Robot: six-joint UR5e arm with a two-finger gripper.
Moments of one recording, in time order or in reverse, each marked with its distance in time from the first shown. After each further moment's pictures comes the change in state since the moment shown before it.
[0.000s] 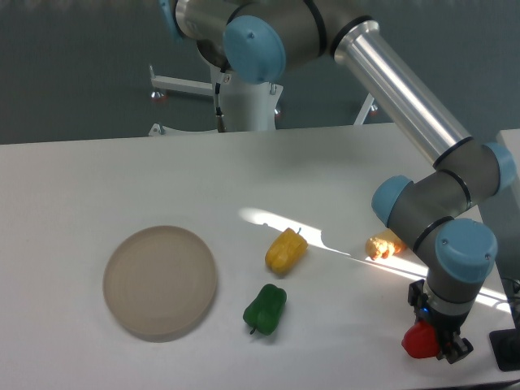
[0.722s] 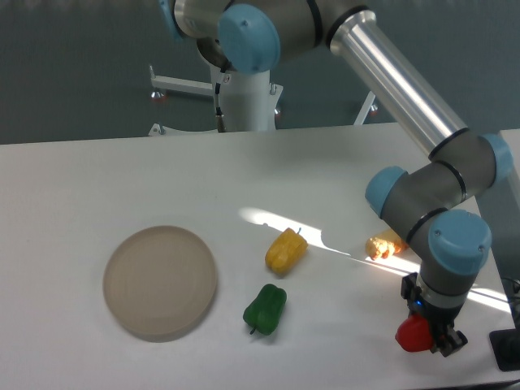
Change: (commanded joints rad) arm -0.029 0.135 -0.158 -0.015 0.005 -0.067
